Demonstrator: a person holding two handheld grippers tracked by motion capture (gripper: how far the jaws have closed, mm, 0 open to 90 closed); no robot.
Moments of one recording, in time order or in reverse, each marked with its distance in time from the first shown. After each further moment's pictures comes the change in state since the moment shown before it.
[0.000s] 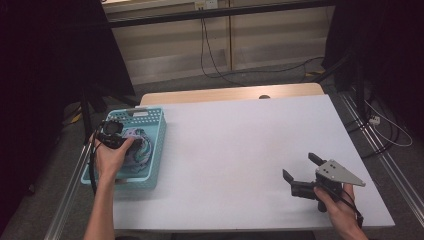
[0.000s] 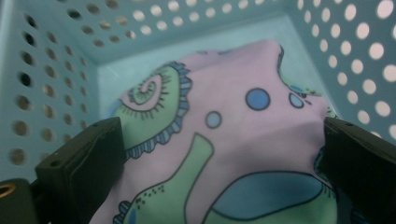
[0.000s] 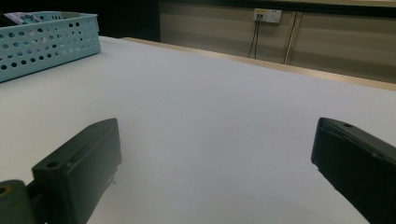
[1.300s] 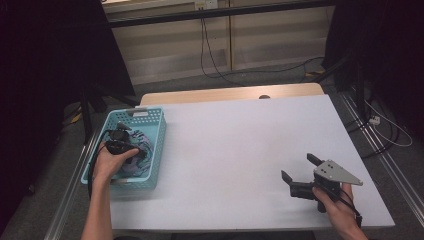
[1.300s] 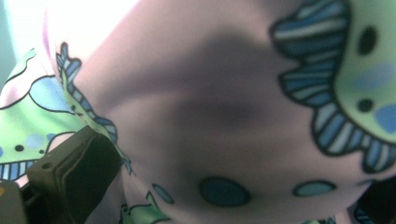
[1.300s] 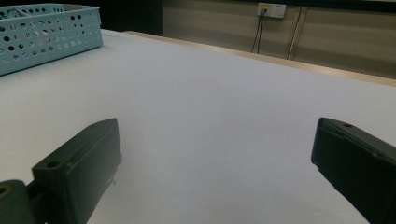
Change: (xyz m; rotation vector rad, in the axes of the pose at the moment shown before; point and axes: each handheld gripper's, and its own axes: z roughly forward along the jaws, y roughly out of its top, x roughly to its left) left arm 0.005 -0.014 0.036 0.286 -0.094 -0.060; right arm 0.001 -0.001 0.002 0.022 0.011 -0.008
